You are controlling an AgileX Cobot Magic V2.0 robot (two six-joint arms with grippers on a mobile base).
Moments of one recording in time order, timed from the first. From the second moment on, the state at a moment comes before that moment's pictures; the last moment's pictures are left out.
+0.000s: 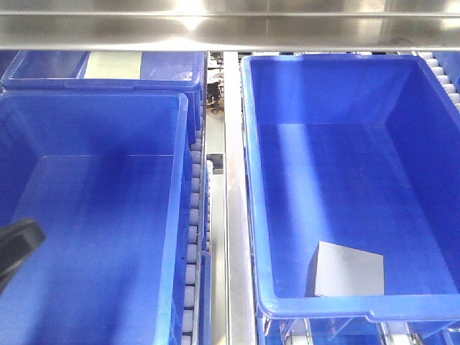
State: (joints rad) left arm -0.90 0.46 -0.37 -1.60 -0.26 1.38; right arm 0.01 -0.02 0.03 -0.03 0.09 0.05
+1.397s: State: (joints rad) left arm -0.90 0.41 -0.37 0.02 0.11 -0.09; right arm 0.01 -0.02 0.03 -0.03 0.09 0.05
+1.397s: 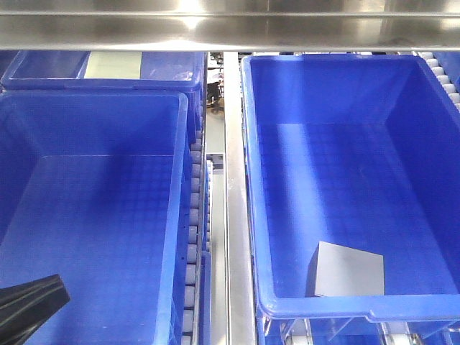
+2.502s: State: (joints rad) left arm 0.04 -0.02 -0.35 0.04 0.41 -0.03; right arm 0.01 -0.02 0.03 -0.03 0.09 0.05
